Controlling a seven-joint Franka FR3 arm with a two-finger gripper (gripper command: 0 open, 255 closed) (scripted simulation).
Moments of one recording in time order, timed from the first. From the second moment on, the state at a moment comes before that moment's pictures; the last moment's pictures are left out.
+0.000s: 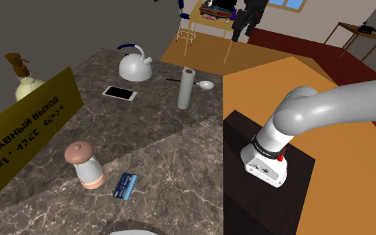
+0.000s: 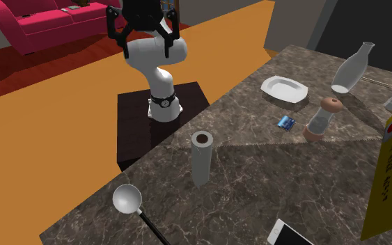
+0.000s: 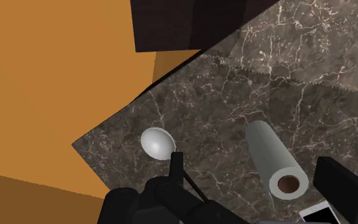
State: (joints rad) arm -0.02 -0.81 -0.03 -2.32 -0.11 1.56 0.03
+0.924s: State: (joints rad) arm 0.05 -0.57 0.05 -2.45 -0.06 1.93 0.11
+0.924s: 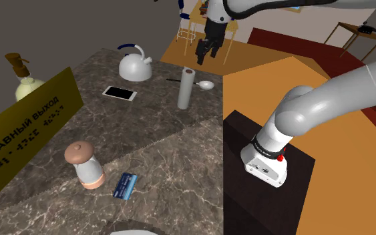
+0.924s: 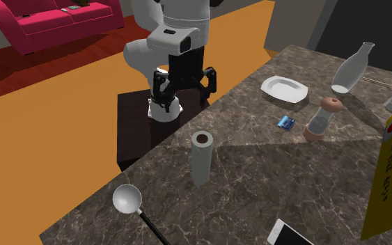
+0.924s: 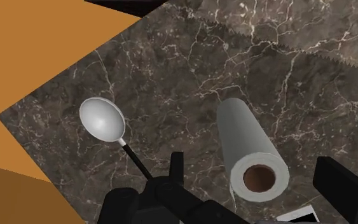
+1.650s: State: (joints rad) arm 0.07 -0.39 0.09 -2.49 -0.05 2.17 0.15
